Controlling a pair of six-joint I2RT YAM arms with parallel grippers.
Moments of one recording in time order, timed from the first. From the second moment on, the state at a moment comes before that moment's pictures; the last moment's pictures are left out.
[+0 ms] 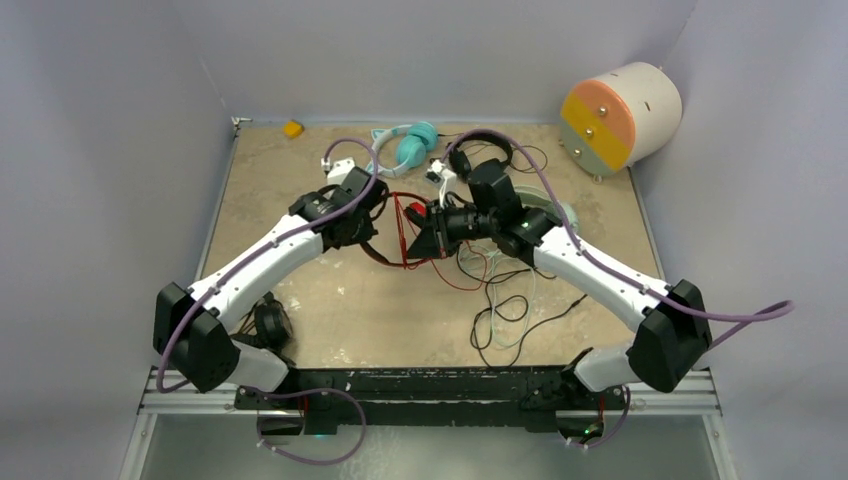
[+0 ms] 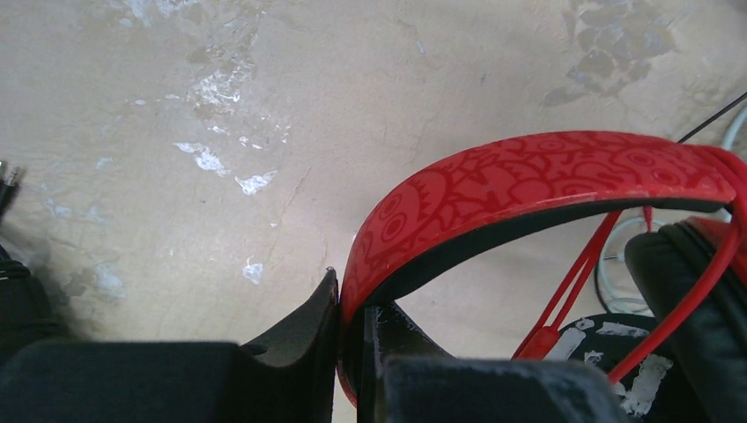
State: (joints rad) left arm -0.63 1.43 1.25 -0.84 -0.47 -0.79; right arm 0.70 1.41 1.17 -0.29 -0.70 0.44
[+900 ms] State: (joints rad) left arm -0.47 1.27 1.37 -0.91 -0.39 -0.82; right arm 0.91 1.38 0.79 0.17 -0.39 0.44
